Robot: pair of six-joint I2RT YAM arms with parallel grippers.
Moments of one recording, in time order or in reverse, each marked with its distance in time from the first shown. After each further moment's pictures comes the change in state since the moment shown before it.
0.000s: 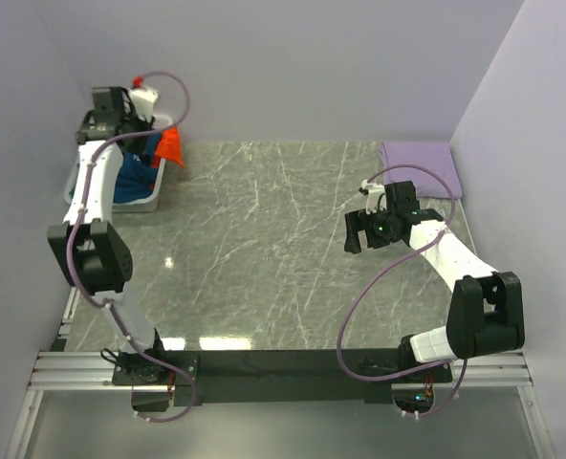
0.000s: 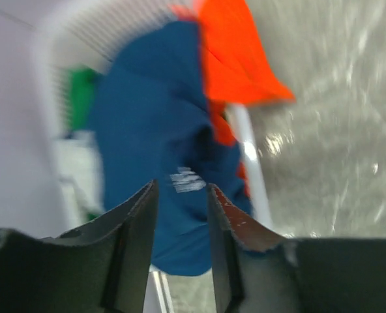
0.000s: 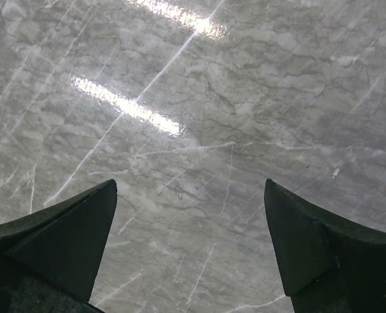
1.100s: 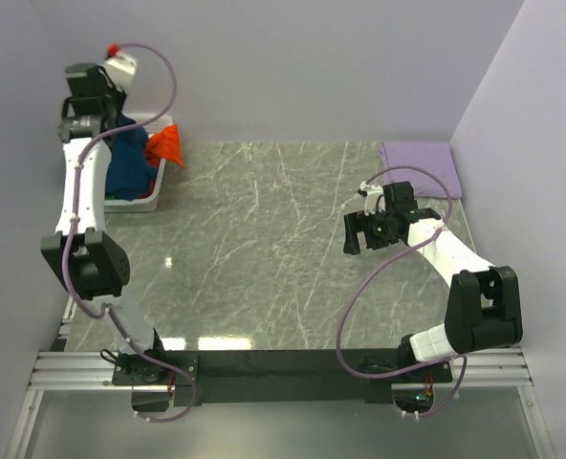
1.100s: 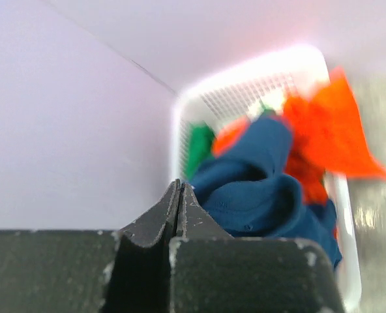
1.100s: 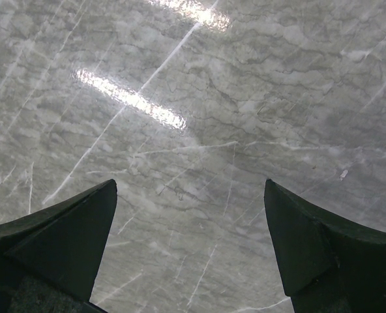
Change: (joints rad) left arm 0.008 0.017 0.074 0.153 -0.140 0.116; right arm 0.000 0.032 0.000 0.000 -0.008 0.000
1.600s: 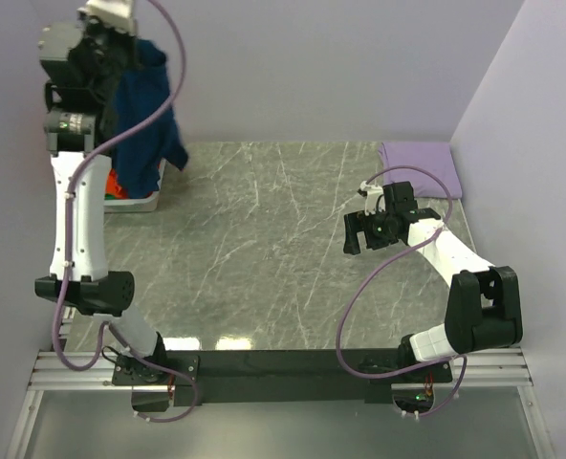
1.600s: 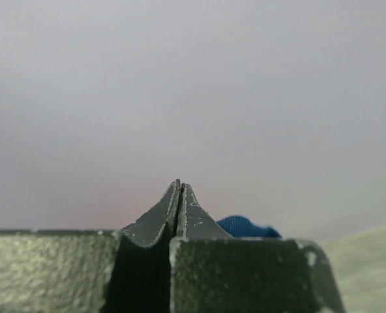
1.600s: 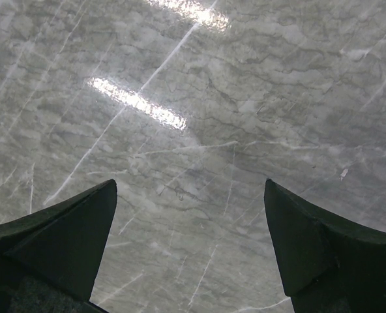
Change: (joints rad) left arm -0.147 -0.162 0.305 0.116 0.188 -0.258; right arm 0.000 0.000 0.000 0.000 0.001 0.004
